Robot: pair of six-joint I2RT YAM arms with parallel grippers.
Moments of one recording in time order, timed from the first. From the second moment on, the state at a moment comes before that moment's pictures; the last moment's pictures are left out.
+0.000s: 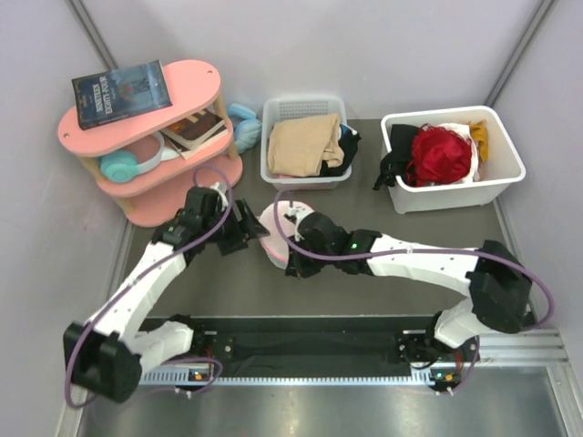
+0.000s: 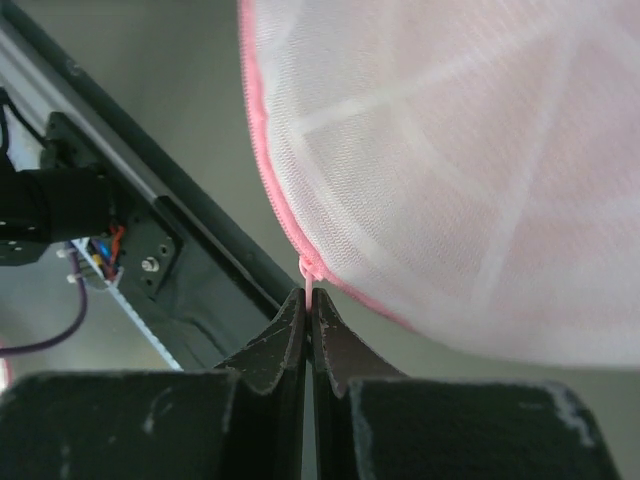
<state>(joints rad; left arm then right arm) -0.32 1.13 0.87 -0.58 0.31 -0.74 1.05 1.47 0.99 -0.28 -0.08 0.63</state>
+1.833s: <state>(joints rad) -0.31 1.22 0.86 -0.44 0.40 -0.84 1.09 1.37 0.90 -0.23 -0.03 0.66</state>
